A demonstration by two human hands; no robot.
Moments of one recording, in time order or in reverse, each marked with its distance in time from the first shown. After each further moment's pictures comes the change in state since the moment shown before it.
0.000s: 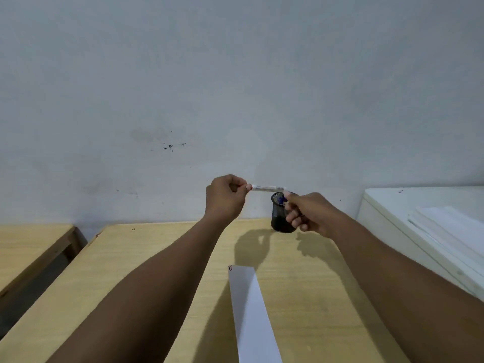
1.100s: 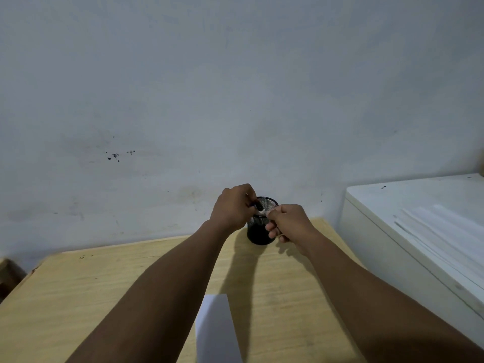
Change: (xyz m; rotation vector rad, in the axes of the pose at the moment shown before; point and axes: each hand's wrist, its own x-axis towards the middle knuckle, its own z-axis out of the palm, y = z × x) left_hand 0.056 -0.022 0.105 0.369 -0.366 0.230; right_hand 0.072 0.047 -0.011 0.014 0.147 -0.058
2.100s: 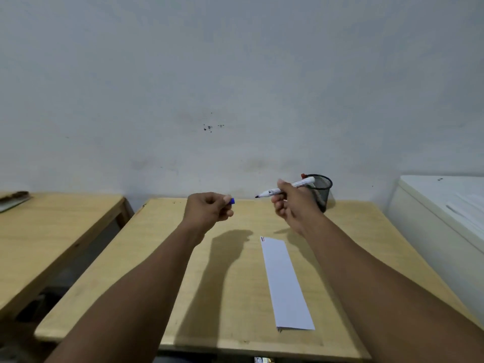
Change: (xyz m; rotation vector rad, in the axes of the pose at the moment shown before) left_hand -0.212 -0.077 -0.133 -0.693 0.297 -0.433; right_hand -0.123 -0.042 0.107 0.558 -0.217 0.051
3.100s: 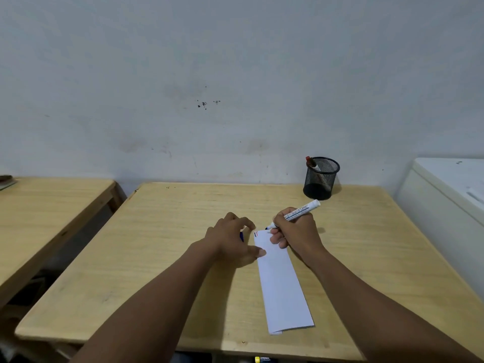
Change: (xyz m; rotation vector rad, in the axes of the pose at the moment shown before) left_hand -0.006 -0.066 0.046 1.015 -0.442 -0.044; right_hand 0.005 0.092 -0.044 -0.418 0.067 -0.075
